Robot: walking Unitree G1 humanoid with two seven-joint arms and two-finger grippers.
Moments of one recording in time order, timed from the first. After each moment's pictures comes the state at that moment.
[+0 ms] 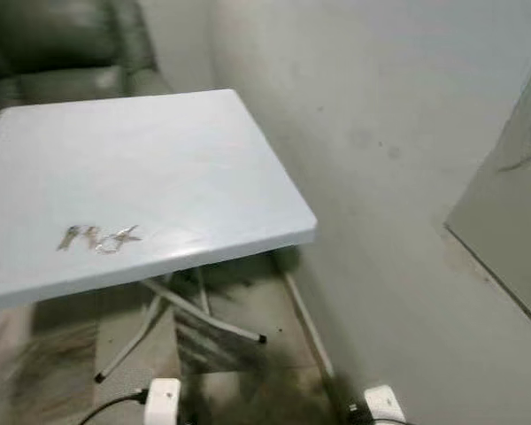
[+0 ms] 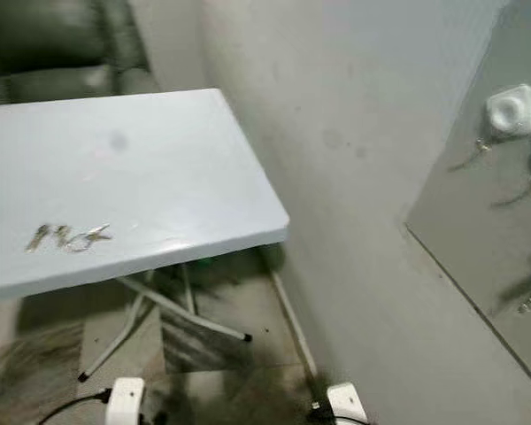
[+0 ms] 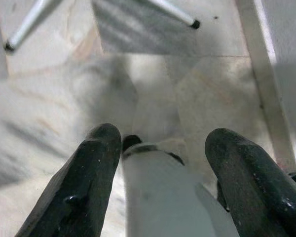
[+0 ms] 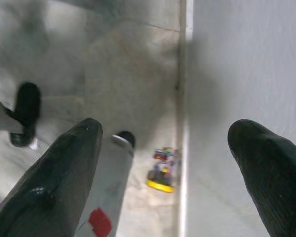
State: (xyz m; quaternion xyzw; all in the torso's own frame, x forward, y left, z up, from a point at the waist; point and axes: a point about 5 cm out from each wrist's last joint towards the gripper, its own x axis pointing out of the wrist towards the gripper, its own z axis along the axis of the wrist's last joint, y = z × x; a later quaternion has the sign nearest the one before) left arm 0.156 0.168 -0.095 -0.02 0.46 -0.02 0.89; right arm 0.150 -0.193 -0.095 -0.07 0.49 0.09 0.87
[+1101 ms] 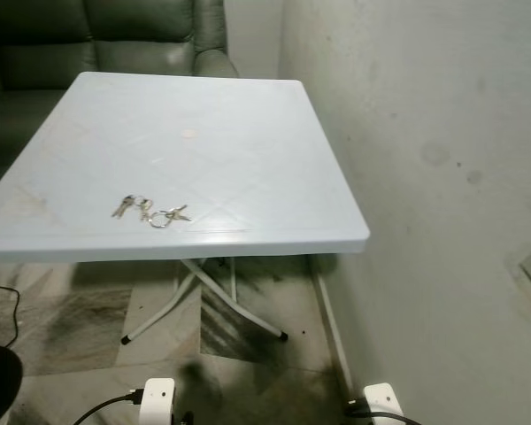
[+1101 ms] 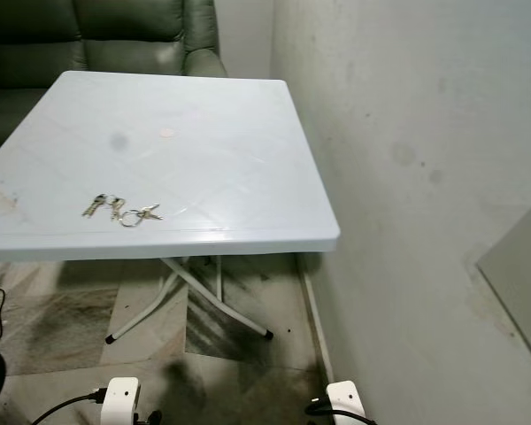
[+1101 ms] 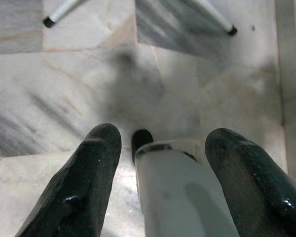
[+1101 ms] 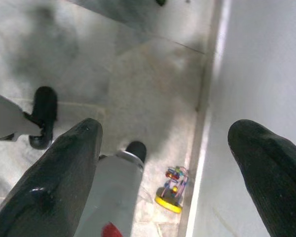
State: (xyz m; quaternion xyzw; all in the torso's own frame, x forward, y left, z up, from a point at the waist) left arm 0.159 0.176 -0.094 -0.02 0.45 0.00 0.89; right arm 0.152 -0.187 -0.095 -0.05 0.48 0.09 0.87
